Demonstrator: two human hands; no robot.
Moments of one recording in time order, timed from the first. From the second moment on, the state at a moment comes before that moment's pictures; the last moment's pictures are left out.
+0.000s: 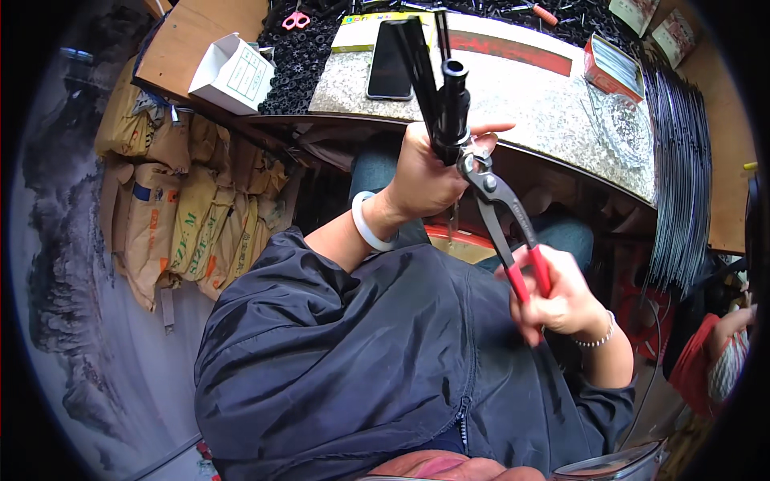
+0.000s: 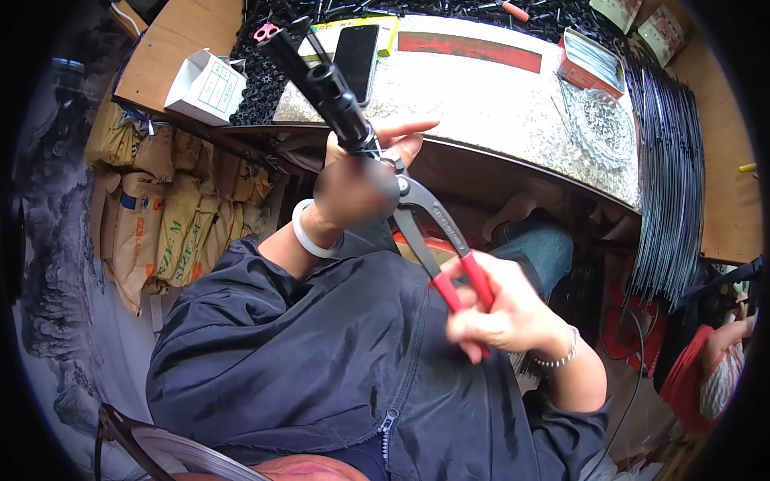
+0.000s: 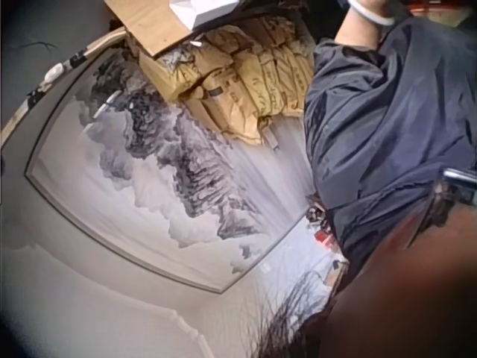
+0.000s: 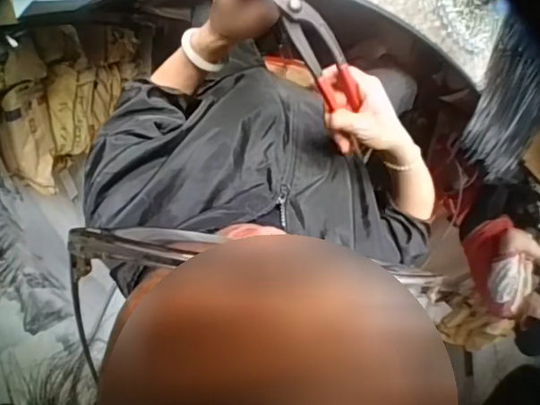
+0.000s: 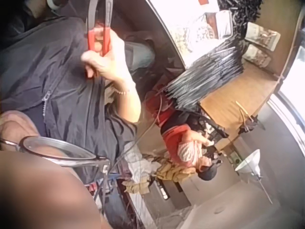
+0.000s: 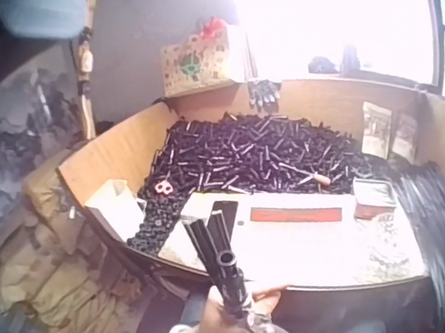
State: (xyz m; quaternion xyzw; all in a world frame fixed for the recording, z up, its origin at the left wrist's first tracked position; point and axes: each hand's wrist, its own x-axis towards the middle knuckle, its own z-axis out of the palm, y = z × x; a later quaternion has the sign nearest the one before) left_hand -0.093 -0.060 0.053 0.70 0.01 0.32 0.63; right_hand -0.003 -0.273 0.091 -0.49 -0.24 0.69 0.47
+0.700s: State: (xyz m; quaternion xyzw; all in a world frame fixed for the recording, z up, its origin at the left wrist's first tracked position) left_hand -0.092 -0.056 0.051 0.72 0.04 0.31 0.61; right_hand 0.009 -0.266 0.102 -0.69 -0.43 0.43 0.39
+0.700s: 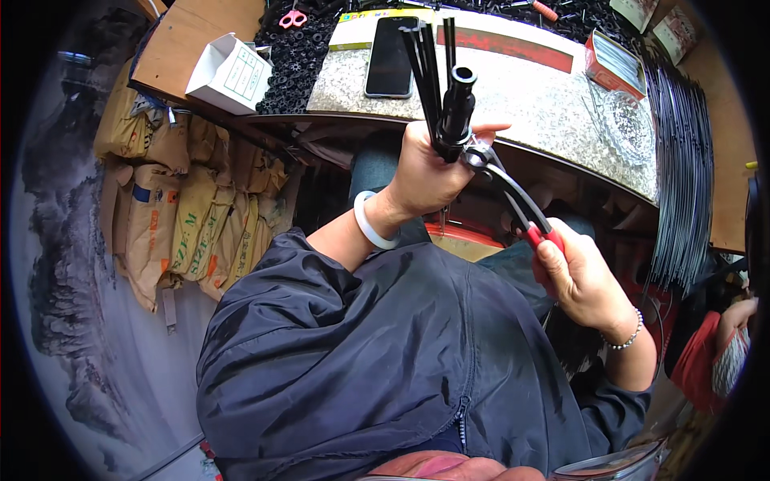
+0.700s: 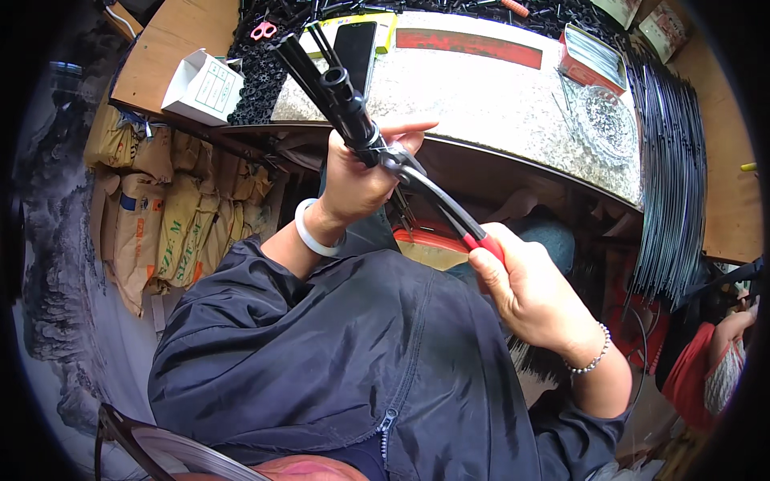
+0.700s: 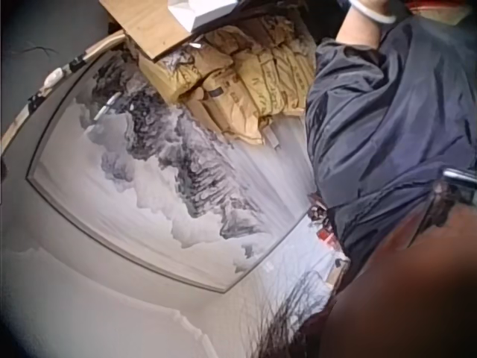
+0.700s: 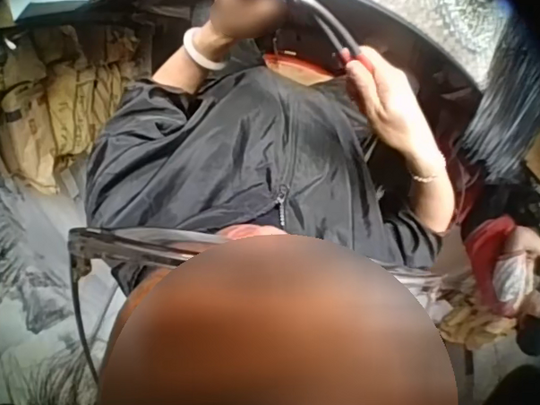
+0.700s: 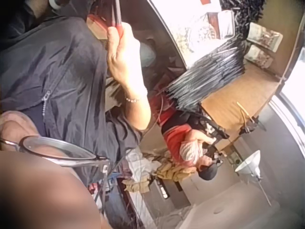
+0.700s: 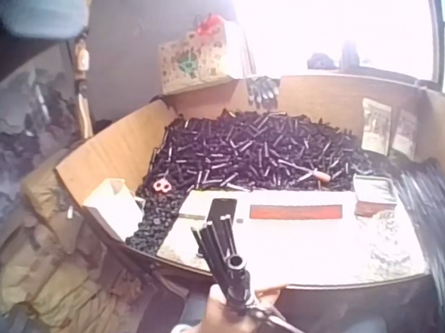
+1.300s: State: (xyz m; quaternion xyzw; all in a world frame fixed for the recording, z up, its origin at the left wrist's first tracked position) left_hand -0.076 -0.050 0.046 0.75 -0.01 0.33 0.58; right_hand -0.002 -0.242 0.051 -0.64 -0.42 0.17 0.62
